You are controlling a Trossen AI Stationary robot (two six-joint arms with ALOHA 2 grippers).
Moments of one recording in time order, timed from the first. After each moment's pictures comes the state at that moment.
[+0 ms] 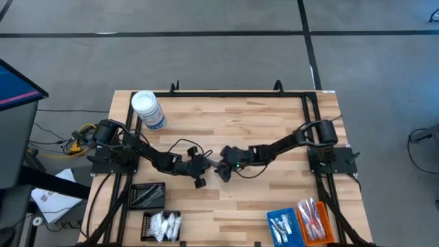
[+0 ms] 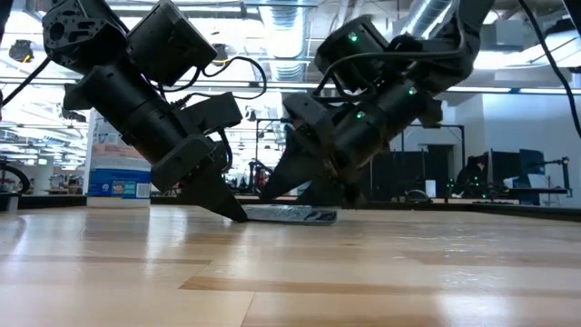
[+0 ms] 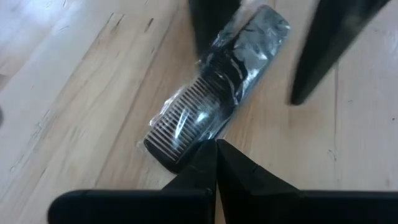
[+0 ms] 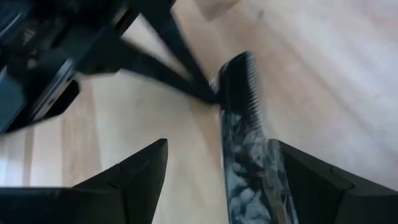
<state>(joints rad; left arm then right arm) -0.26 1.79 0.64 0.32 -0.43 -0.32 0.13 2.00 0.93 0.33 0.04 0.67</state>
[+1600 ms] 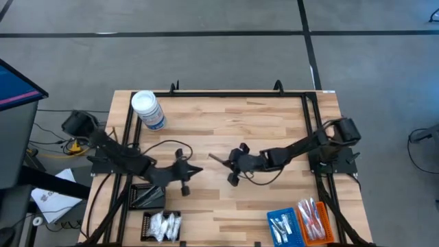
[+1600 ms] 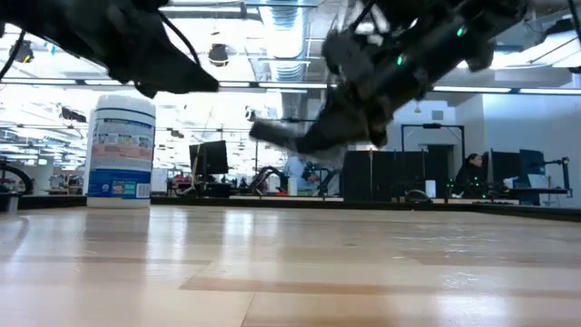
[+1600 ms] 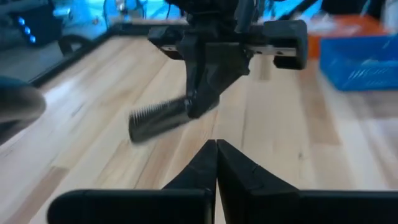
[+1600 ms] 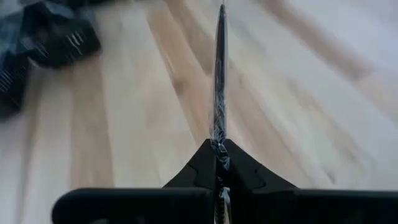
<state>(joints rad) -0.51 1.39 0.51 0.43 -0.73 -0.24 0.23 1.76 0.87 0.23 0.36 0.49</state>
